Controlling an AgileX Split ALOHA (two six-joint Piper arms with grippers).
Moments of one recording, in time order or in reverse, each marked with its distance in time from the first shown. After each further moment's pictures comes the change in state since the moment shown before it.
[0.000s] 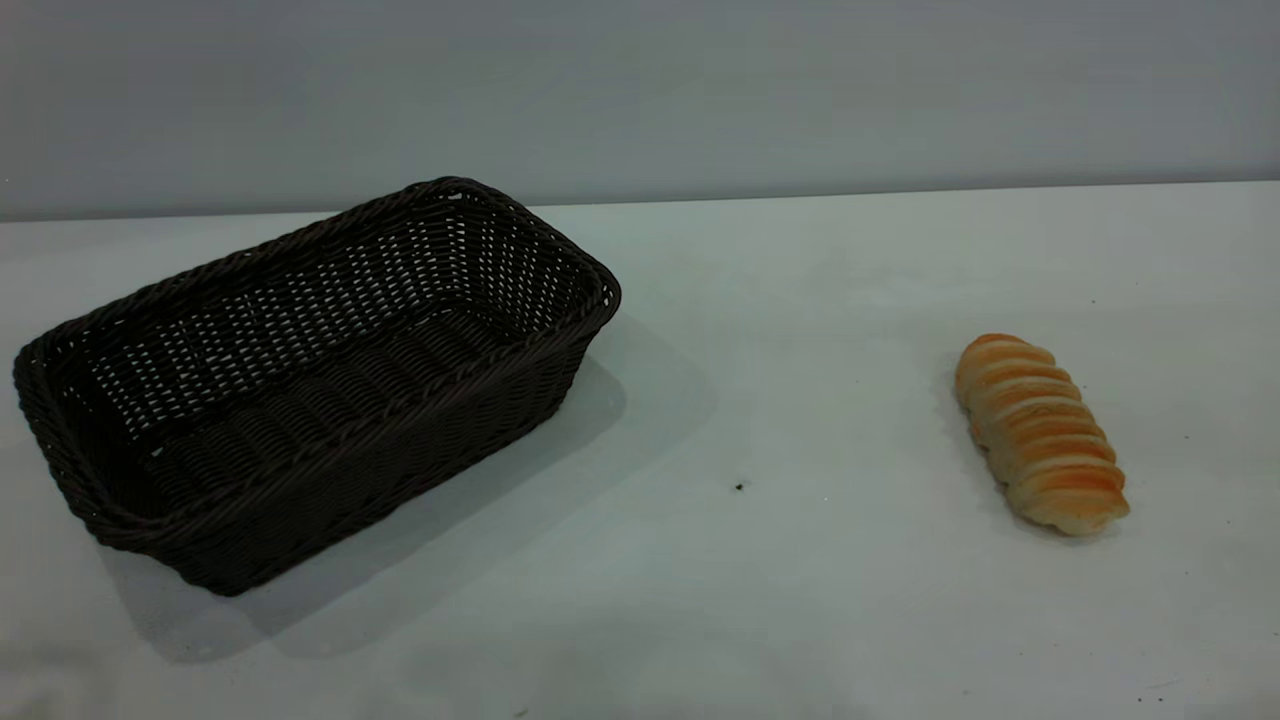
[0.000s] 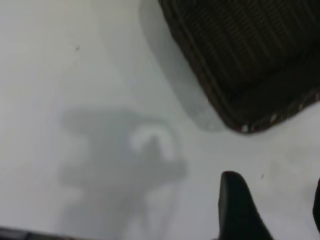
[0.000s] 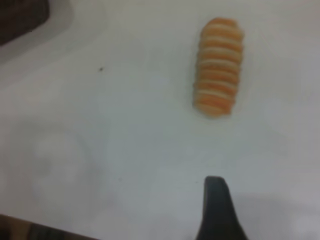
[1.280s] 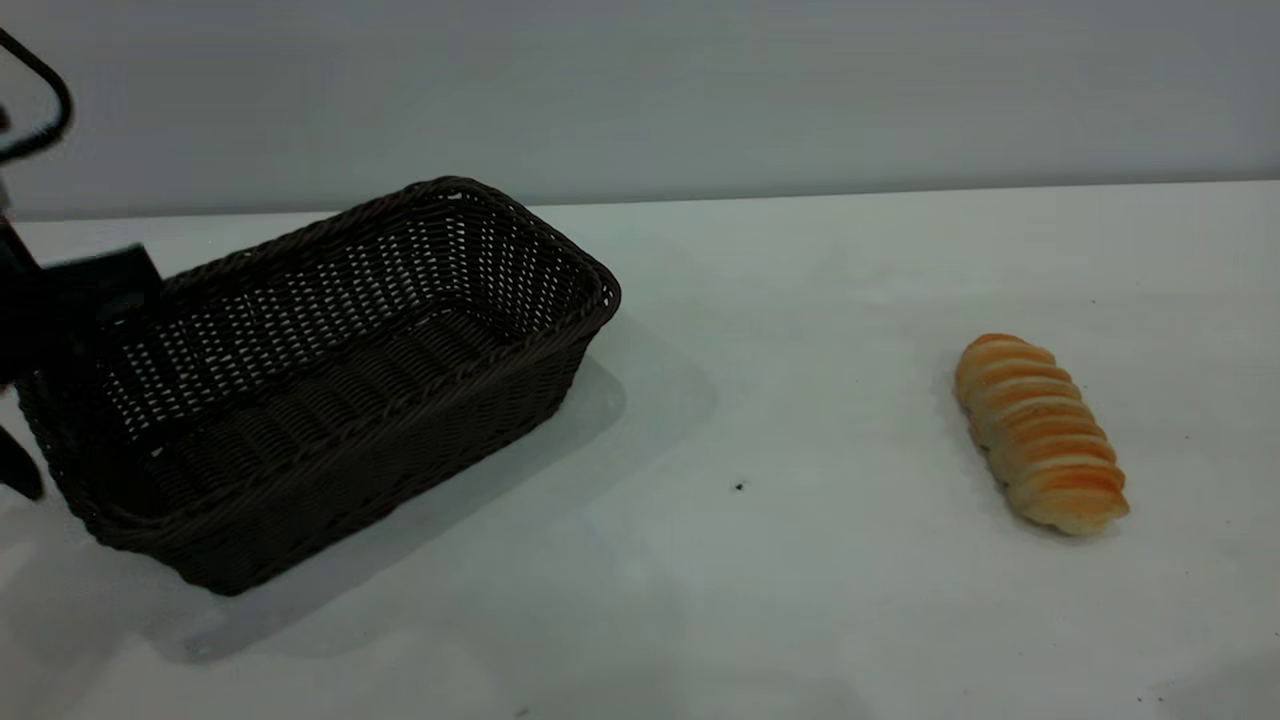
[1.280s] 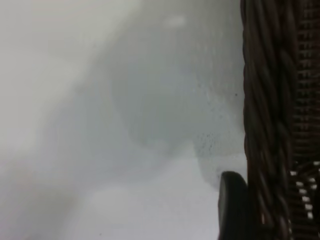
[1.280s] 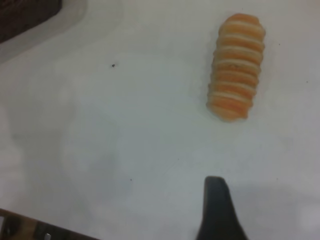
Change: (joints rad) left arm -0.013 0.828 -0.144 -0.010 -0.313 -0.385; right arm 0.000 0.052 -0.002 0.054 -0.028 -0.063
